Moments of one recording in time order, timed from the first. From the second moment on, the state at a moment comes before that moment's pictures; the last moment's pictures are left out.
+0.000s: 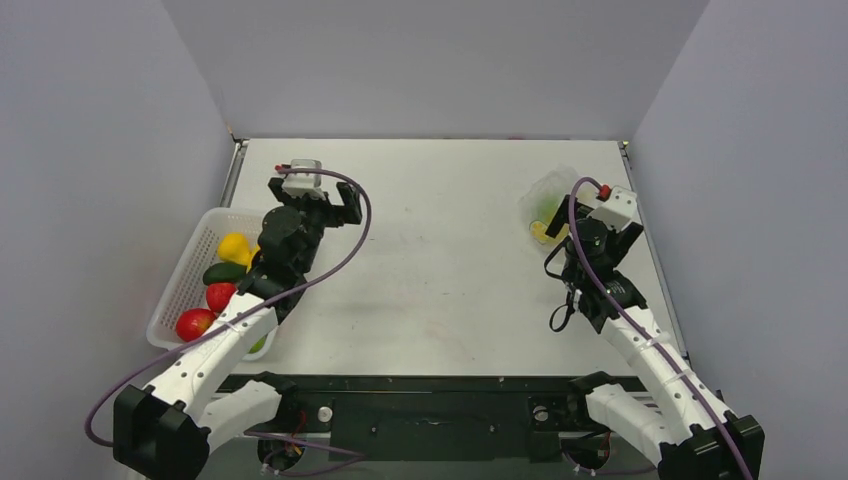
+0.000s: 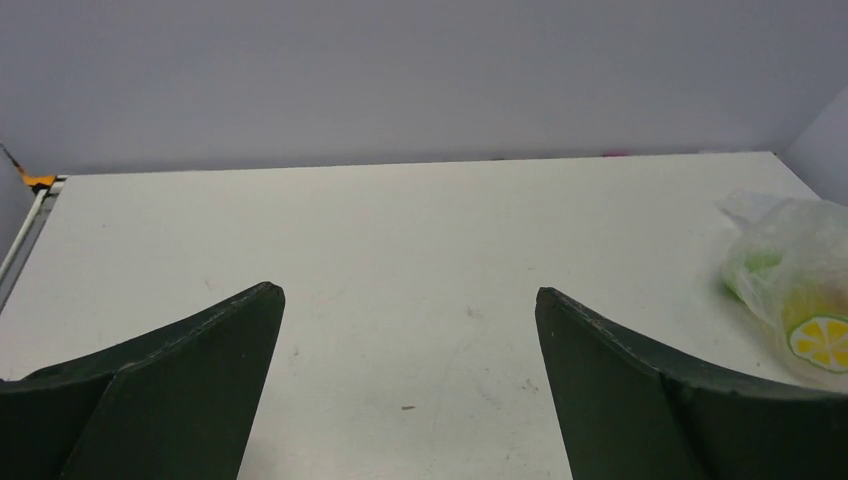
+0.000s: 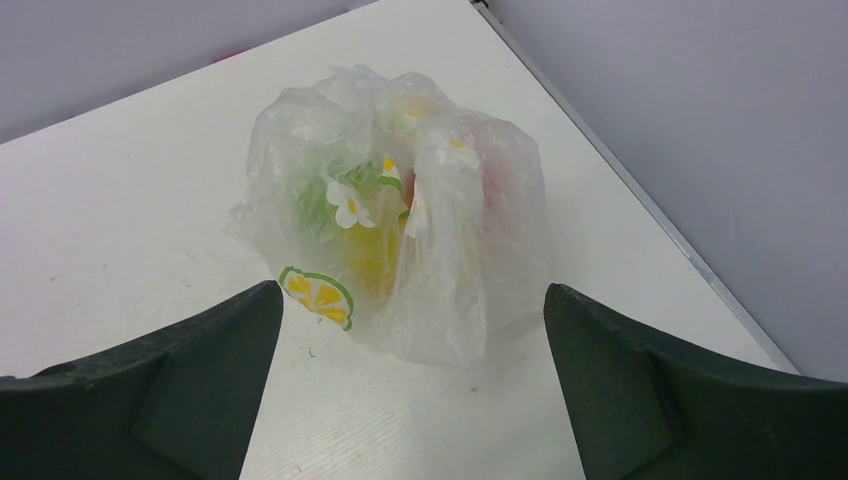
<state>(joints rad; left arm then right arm) -0.41 1.02 0.78 0.28 -0.26 -0.15 0.31 0.91 0.72 -0.15 0.71 0.30</state>
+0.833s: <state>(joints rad) -0.60 1.15 0.79 0.17 -0.20 -0.05 0.06 1.01 0.77 -0.20 0.59 0.44</state>
